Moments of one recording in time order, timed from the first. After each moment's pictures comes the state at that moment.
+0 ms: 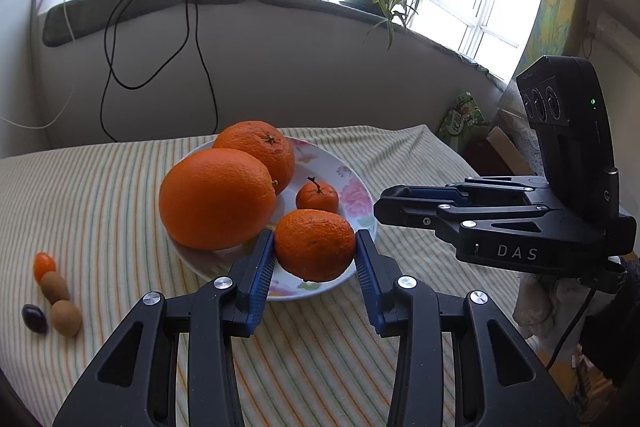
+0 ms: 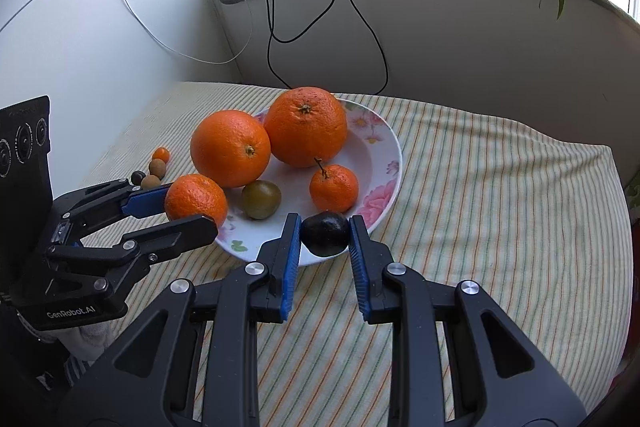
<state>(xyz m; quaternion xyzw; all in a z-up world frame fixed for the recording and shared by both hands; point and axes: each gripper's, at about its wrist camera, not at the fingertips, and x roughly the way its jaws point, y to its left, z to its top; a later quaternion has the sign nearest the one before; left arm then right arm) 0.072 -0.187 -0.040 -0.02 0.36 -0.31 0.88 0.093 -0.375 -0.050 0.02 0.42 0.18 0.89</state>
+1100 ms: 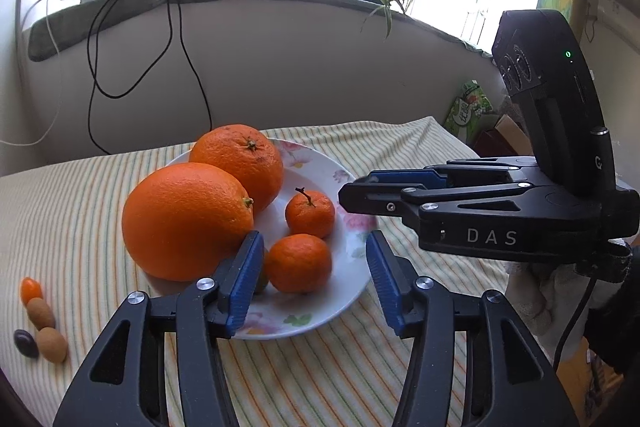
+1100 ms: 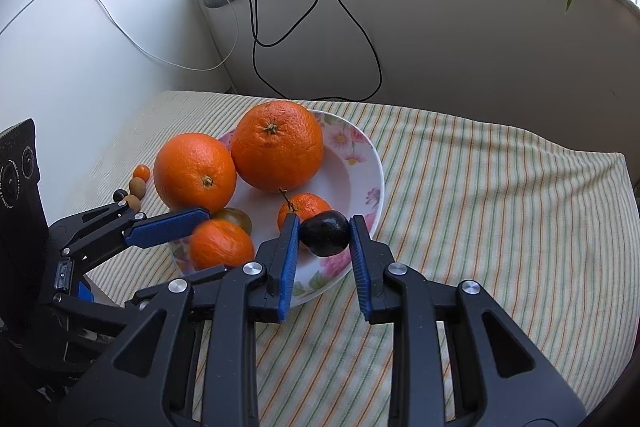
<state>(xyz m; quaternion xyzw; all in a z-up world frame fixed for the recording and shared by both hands) 0.087 -0.213 -0.047 0.01 0.35 -0.30 0.88 0.132 -0.384 -0.063 0.03 0.42 0.18 0.89</state>
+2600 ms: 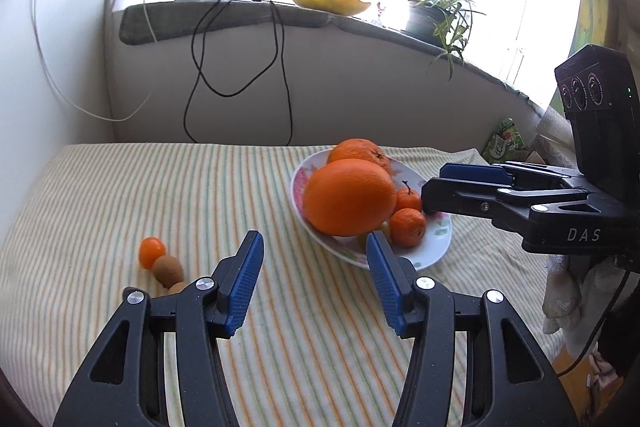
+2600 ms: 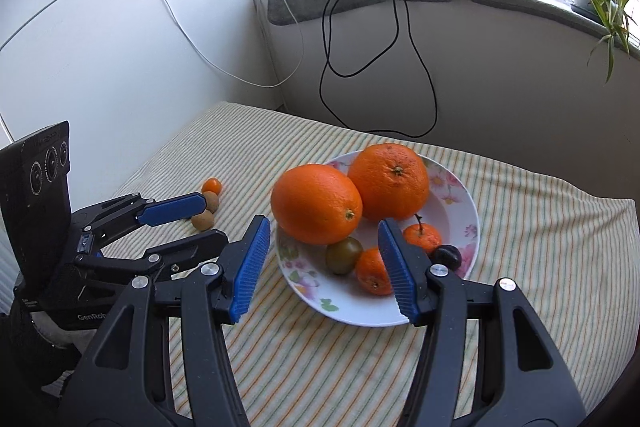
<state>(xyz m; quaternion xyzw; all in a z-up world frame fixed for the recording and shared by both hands) 0.066 -0.099 -0.029 -0.03 0.34 -0.23 0.91 0.096 -0.298 -0.016 0.00 0.37 0.23 0.90</state>
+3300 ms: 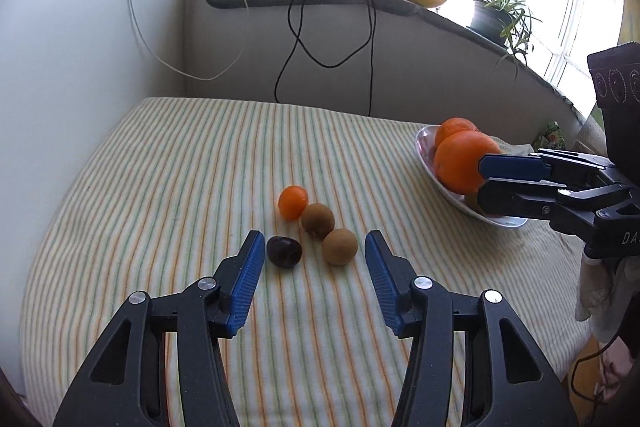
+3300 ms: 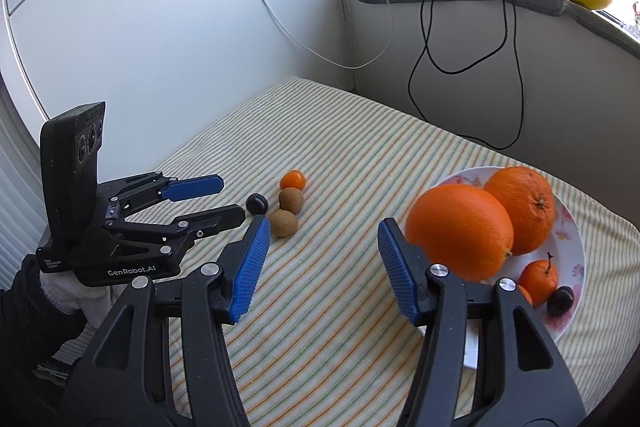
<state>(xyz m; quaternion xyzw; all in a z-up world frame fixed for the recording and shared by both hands) 0.069 -0.008 -0.058 -0.04 0.38 -0.16 0.91 0.099 -0.202 -0.033 -0.04 0.39 0.32 0.86</state>
